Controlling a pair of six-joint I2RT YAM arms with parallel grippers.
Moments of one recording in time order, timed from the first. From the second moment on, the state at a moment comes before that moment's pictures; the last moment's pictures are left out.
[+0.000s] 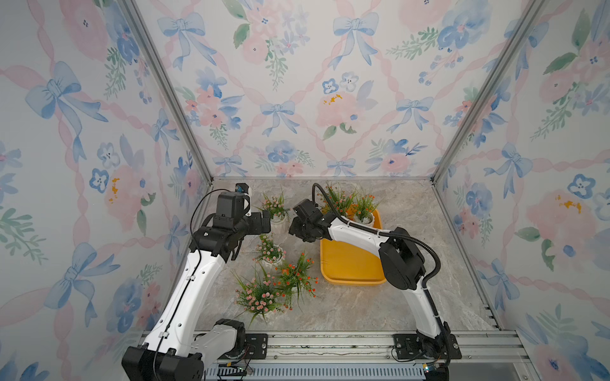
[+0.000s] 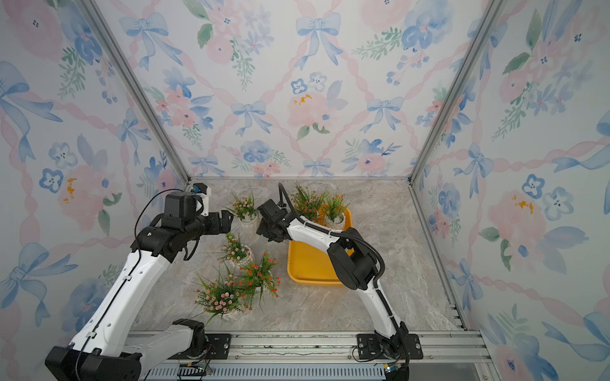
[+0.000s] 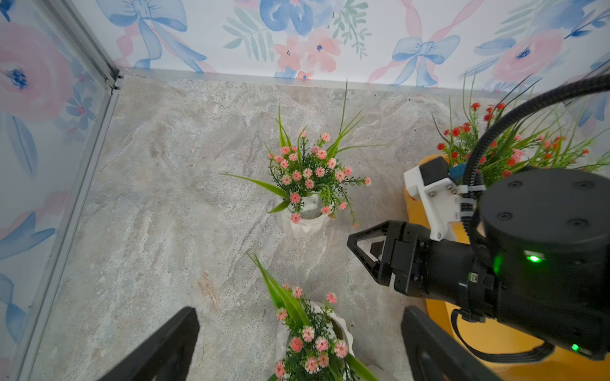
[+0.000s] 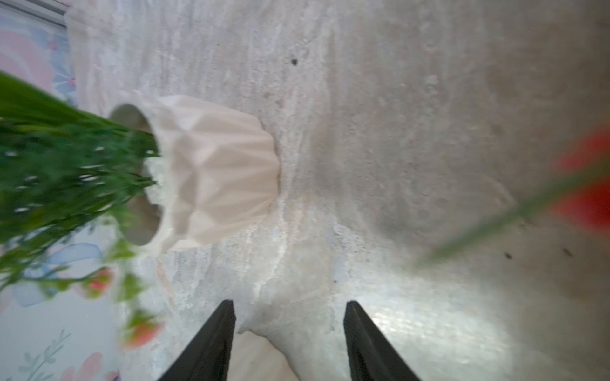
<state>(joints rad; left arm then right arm) -0.18 1.11 1.16 -0.75 -0.01 -0.18 0.85 2.40 2.01 -0.48 0.01 1.06</state>
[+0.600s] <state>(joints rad) -0.16 1.12 1.17 -0.74 -0.01 -0.12 0.85 2.52 2.20 -0.50 0.00 1.12</state>
